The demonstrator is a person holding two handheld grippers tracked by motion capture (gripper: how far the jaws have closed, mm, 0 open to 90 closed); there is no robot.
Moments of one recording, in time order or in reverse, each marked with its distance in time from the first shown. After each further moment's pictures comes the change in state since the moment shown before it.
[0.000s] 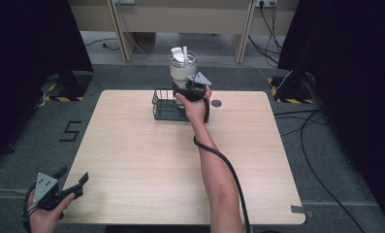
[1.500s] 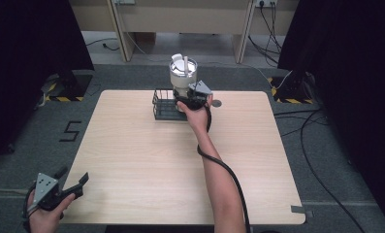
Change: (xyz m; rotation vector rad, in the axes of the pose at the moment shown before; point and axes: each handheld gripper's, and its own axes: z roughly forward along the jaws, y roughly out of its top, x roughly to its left) left arm -0.001 0.001 -0.001 -0.002 0.001 0.011; right arm 0.004 -0.021 -0.019 -0.019 -0.003 -0.024
